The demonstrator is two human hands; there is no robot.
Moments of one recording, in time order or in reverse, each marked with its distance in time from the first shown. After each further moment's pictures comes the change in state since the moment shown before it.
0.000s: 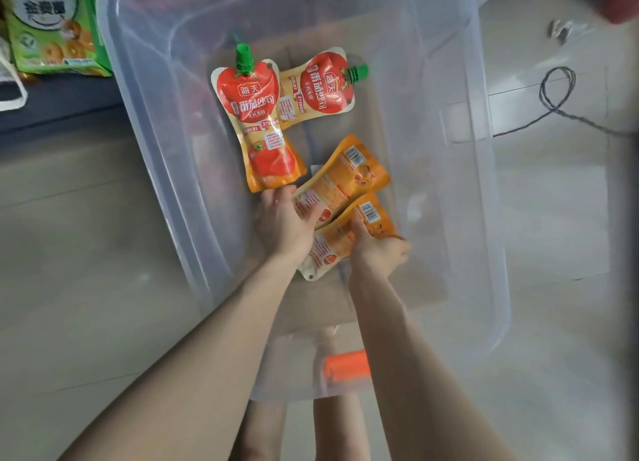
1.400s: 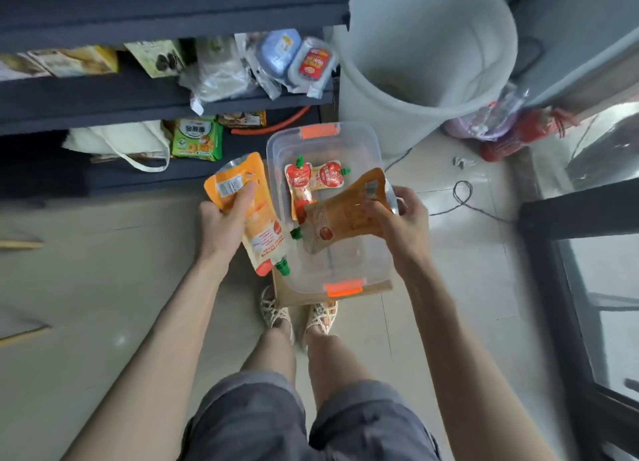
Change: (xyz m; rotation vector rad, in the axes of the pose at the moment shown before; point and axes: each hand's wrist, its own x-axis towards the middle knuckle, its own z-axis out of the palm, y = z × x) left_hand -0.225 0.056 -0.324 -0.842 0.230 0.000; right_hand -0.278 -0.101 -0.238 0.050 -0.543 -0.870
